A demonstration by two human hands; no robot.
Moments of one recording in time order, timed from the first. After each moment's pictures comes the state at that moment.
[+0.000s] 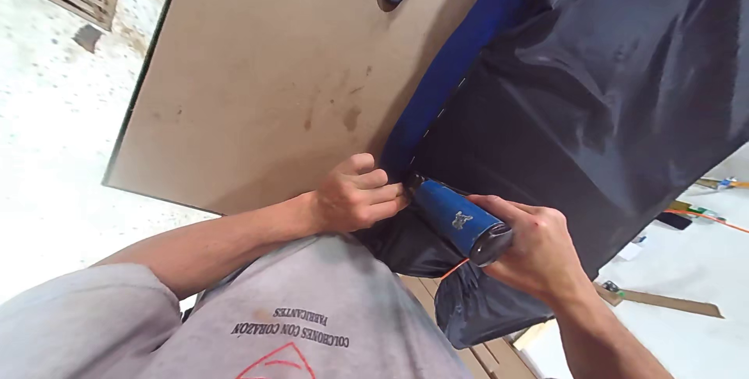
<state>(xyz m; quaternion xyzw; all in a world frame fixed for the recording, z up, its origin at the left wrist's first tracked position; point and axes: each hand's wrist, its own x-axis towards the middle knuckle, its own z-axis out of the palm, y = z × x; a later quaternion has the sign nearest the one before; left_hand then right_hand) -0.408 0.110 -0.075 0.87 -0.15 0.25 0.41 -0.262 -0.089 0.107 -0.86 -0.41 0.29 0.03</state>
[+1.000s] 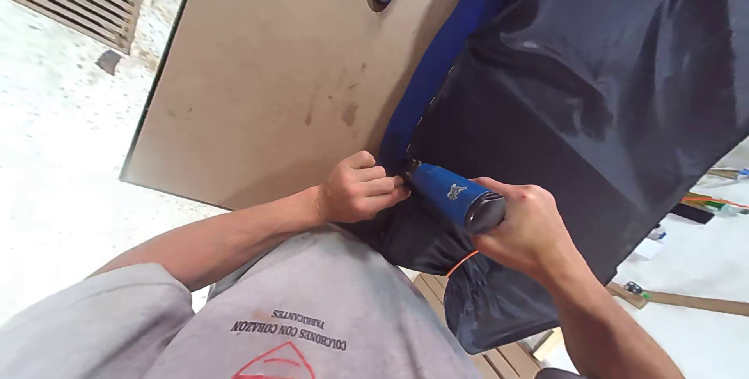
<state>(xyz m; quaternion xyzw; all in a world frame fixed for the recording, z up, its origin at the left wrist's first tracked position) -0.411 0.099 -0.084 0.84 -0.17 0.31 0.42 -0.273 -0.085 0.109 -0.89 -0.35 0.30 0.00</state>
